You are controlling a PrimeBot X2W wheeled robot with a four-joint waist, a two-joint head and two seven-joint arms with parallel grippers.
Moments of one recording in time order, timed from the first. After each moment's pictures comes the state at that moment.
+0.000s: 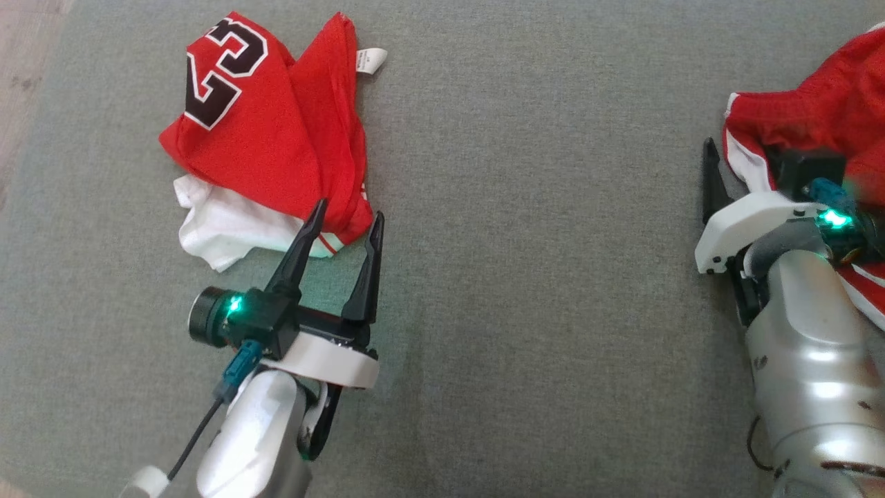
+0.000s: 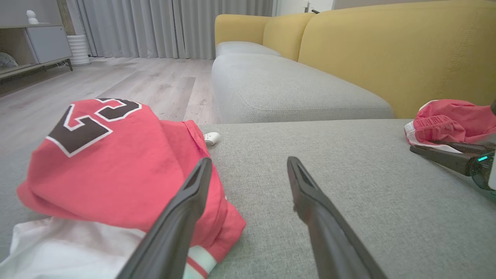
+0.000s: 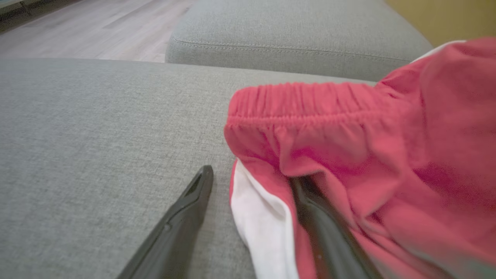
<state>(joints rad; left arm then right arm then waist) -0.32 0.05 -0.34 0.34 -0.18 -0.07 -0.26 -0.70 -0.05 -0.29 0.94 -0.29 0.13 -0.17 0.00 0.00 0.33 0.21</state>
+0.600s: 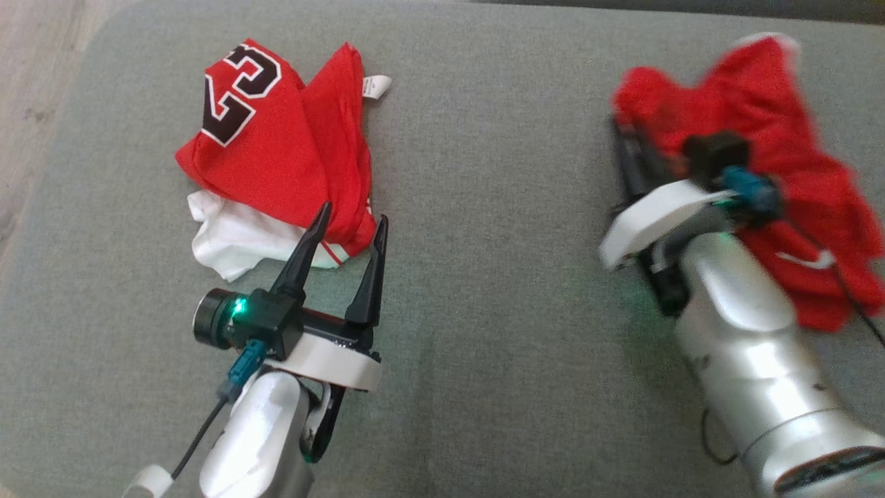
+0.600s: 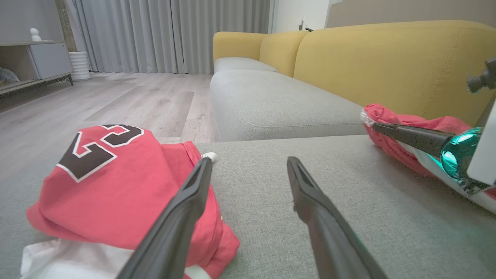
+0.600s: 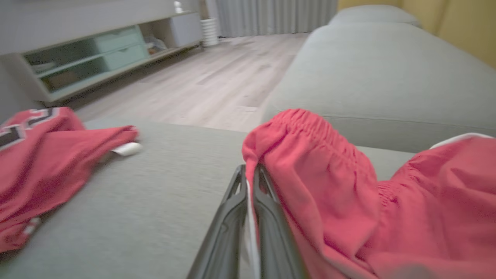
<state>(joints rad) -0.33 0.05 -0.35 0.36 -0.19 -0.07 -0.26 -0.74 -0.07 0.24 0.95 0.17 0.13 -0.25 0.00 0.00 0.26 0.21</state>
